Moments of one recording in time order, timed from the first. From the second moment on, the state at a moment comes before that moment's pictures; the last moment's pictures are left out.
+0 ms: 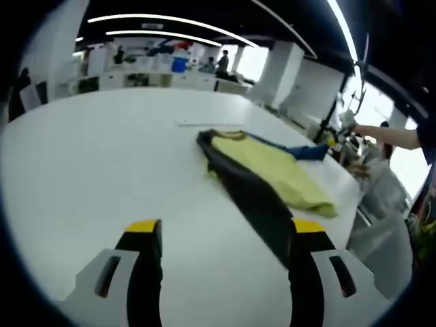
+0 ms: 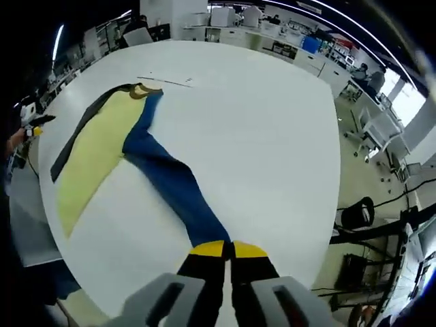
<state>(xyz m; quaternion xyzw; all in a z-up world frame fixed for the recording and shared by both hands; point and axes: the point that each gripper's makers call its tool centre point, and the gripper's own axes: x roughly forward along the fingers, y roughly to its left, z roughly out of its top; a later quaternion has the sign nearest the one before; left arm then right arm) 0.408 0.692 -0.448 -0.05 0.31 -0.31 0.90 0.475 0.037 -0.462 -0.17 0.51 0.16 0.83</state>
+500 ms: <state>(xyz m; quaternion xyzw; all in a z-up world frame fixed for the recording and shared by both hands) 0.406 0.679 -0.452 -0.05 0.32 -0.30 0.90 0.490 0.017 -0.461 -0.20 0.49 0.13 0.84</state>
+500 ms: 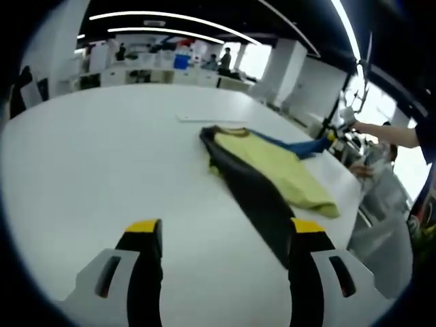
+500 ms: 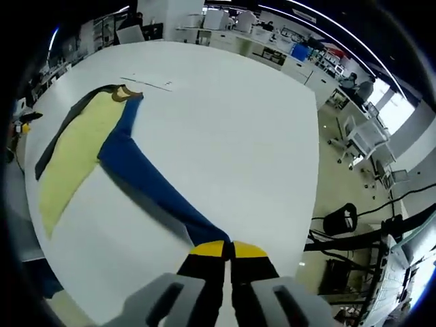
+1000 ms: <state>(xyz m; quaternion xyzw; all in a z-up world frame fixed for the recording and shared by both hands) 0.406 0.675 -0.455 -0.05 0.32 -0.31 0.89 0.487 0.009 -0.474 -0.20 0.49 0.14 0.84</state>
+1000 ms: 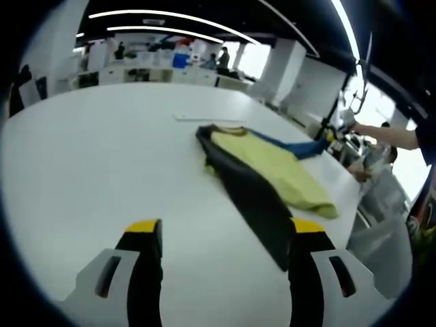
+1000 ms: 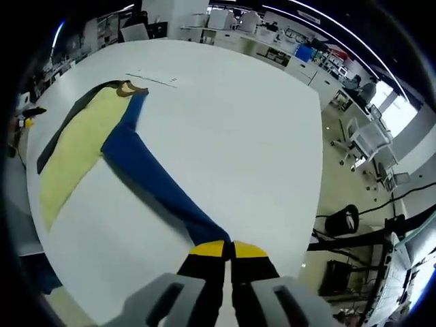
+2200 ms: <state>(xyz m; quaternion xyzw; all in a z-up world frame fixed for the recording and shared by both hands) 0.404 0.672 -0.459 -0.05 0.33 -0.31 0.89 0.423 0.046 -0.506 -0.15 0.51 0.15 0.83</state>
